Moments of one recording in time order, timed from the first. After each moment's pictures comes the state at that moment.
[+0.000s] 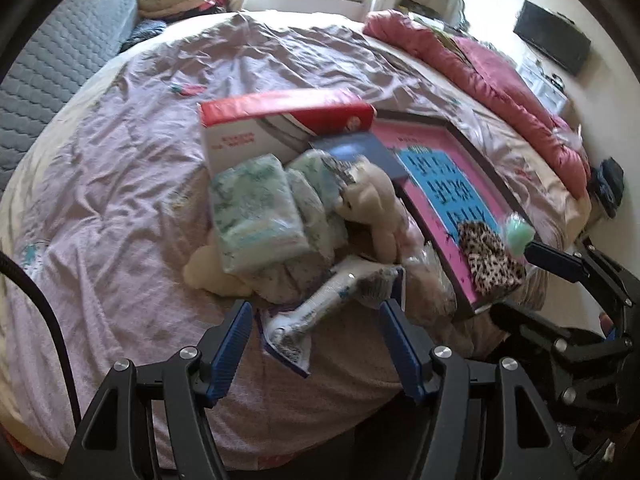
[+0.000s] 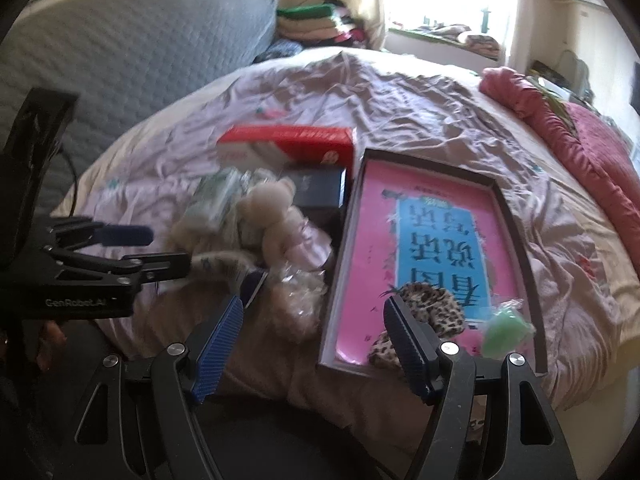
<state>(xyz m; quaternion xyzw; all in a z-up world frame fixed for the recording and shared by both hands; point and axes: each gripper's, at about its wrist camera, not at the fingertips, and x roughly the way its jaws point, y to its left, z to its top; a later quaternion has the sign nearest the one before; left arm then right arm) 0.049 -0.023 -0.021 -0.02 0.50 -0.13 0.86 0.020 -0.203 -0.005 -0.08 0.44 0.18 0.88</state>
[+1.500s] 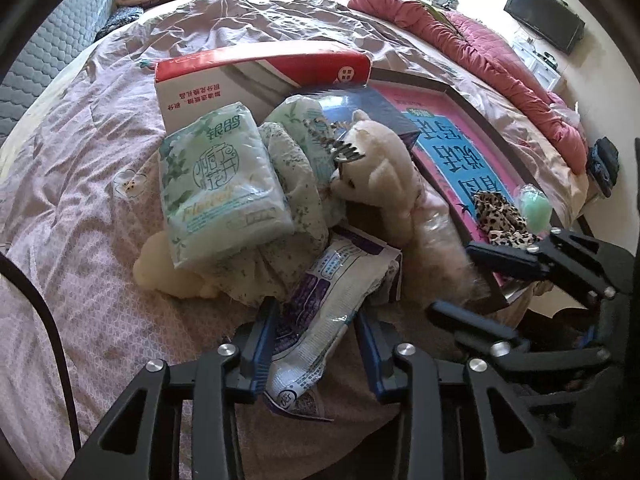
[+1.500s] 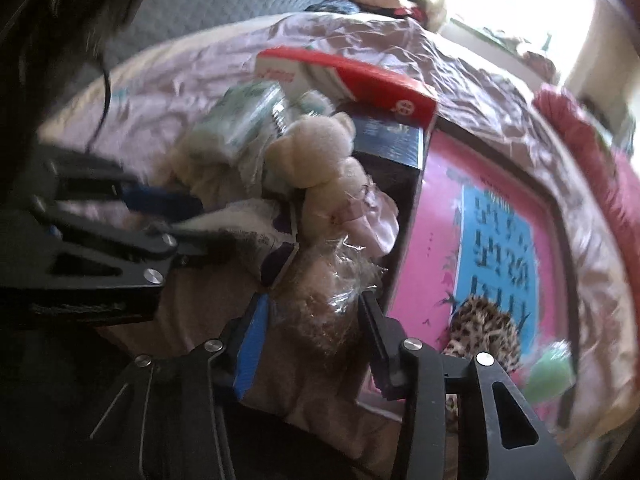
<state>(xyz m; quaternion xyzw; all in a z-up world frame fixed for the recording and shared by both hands) 0.071 -0.035 -0.065 -0.01 0.53 -0.15 0.84 0.052 -0.172 -0.061 -0.15 0.47 0.23 0.84</state>
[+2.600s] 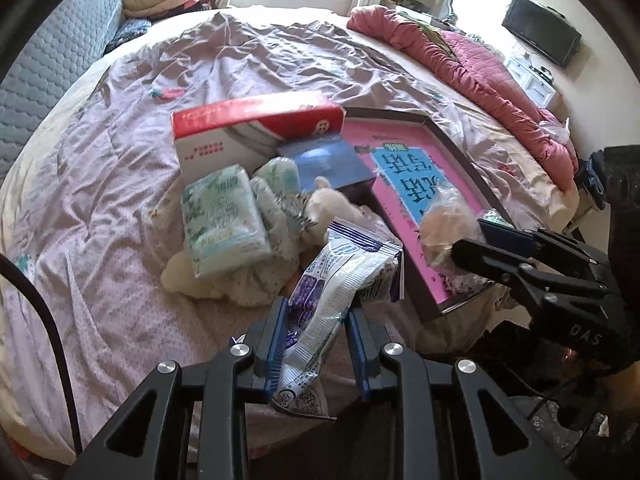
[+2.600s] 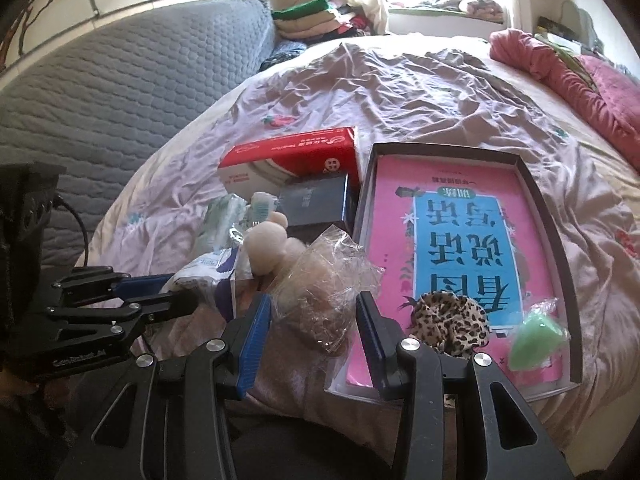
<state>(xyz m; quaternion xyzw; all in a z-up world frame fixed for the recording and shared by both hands) 0.048 -0.037 -0.004 -0.03 0.51 -0.15 0.85 0.054 -0.240 0.001 0.03 0.45 0.22 0.86</state>
